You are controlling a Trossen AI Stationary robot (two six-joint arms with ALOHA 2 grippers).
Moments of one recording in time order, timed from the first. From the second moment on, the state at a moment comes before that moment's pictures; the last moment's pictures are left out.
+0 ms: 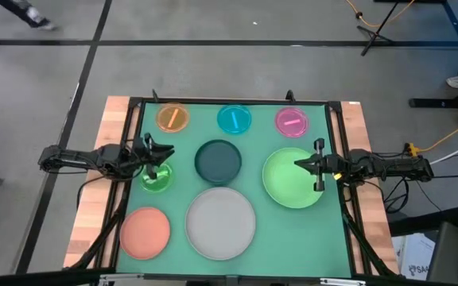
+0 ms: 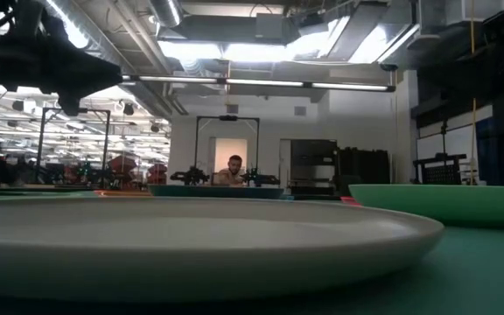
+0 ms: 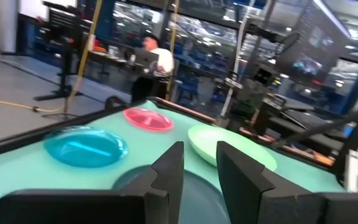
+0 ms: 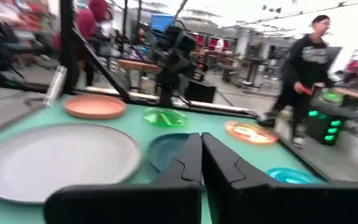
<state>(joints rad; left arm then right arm) -0.08 0.01 0.01 0.08 -0.44 -0.28 0.08 0.01 0.01 0.07 0.07 -0.15</state>
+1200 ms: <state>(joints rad) -0.01 0.09 0.01 0.22 -0.19 -0.10 0.08 0.89 0.29 0.43 0.26 0.03</state>
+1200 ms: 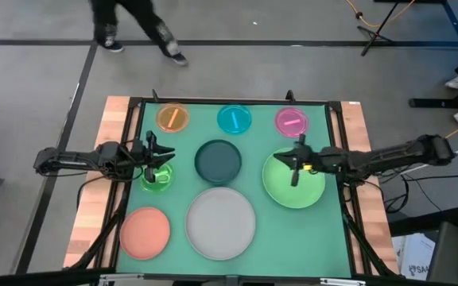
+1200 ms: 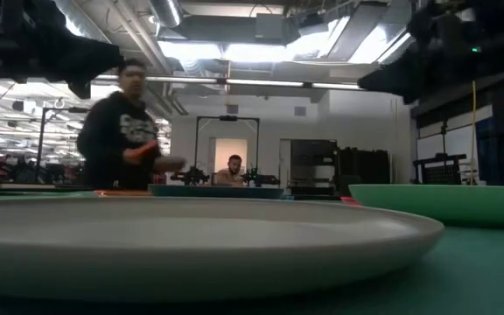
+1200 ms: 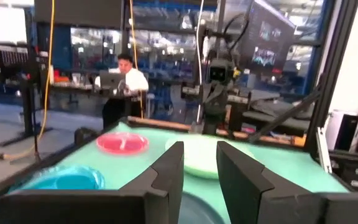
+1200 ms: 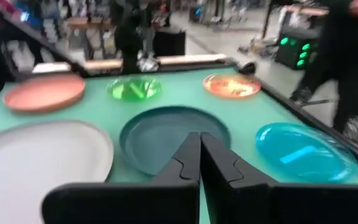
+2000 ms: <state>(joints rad) -0.01 0.36 0.01 0.46 -0.19 -0.10 0.08 1.31 0.51 0.43 0.25 -0.03</state>
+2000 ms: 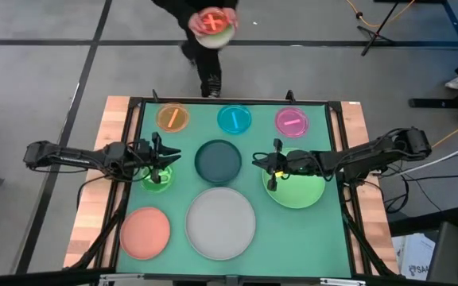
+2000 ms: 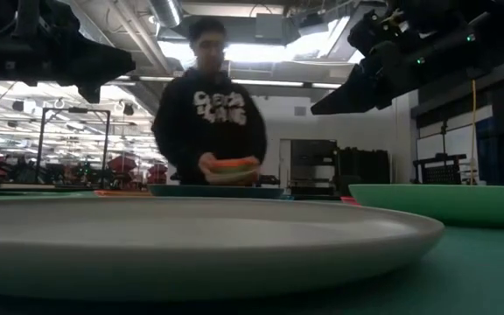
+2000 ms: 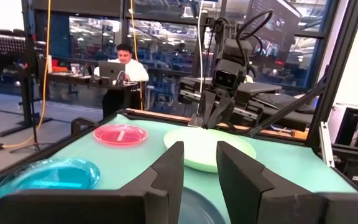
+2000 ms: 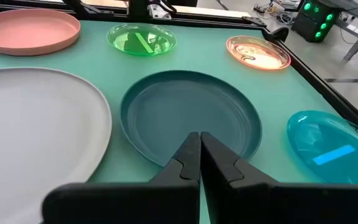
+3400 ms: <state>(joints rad) 0.09 0.81 0.22 0.59 -0.19 -0.02 0.08 1.31 0.76 -0.05 0.20 0.02</state>
